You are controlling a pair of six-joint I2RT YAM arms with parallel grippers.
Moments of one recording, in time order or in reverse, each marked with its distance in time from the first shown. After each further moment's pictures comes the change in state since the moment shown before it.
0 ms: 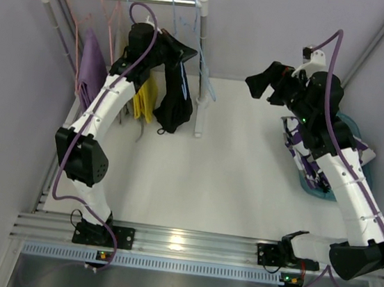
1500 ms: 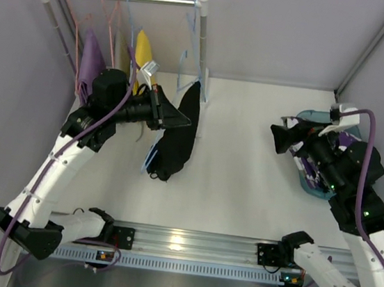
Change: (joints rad) left arm -0.135 -0.668 -0.468 -0.296 0.310 0.216; right arm -0.007 -0.519 -0.326 -0.126 0.041 -0.235
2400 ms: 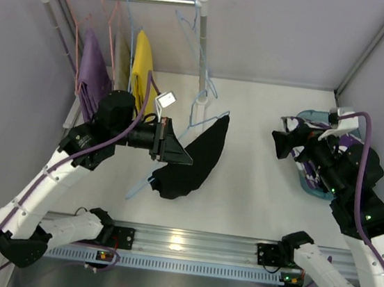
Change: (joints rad) left arm -0.207 -0.131 -0.095 -0.128 0.136 0.192; right arm -0.001 -0.041 0.000 -0.085 0.034 -0.019
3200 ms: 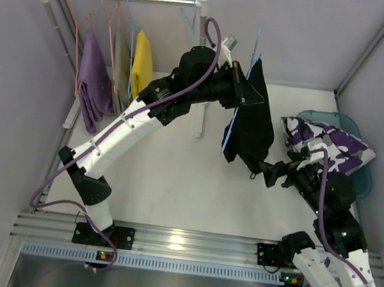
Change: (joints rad) left arm -0.237 0.692 0.782 0.082 -0.563 -0.208; right arm -0.005 -0.244 -0.412 0.110 -0.108 -0.115
